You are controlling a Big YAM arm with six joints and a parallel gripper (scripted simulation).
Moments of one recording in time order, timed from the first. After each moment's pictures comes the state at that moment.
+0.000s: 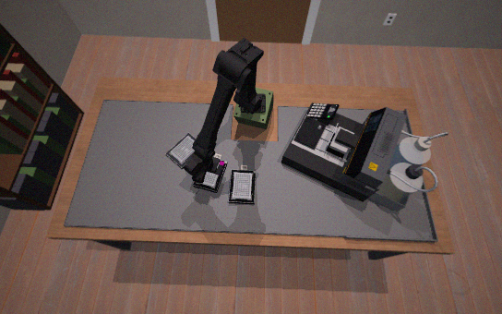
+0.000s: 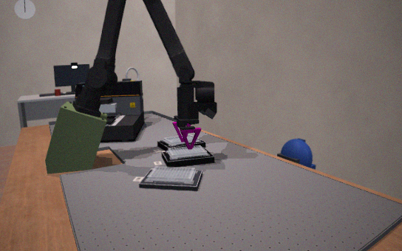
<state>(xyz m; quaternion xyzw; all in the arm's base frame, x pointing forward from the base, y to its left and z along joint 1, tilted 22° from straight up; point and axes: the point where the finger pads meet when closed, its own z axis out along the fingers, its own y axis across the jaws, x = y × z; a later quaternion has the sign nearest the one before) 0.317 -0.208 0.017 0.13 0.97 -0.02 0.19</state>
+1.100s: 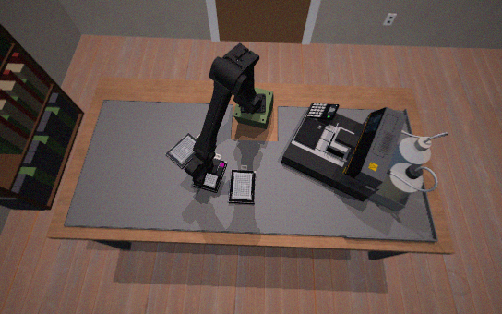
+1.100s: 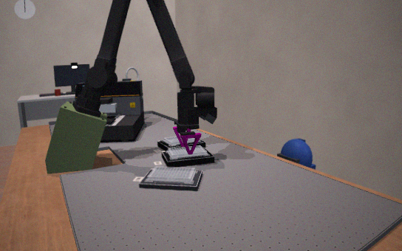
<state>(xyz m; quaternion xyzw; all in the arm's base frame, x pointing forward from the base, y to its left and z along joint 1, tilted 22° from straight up) 0.324 -0.211 0.001 0.13 0.97 -0.02 0.19</state>
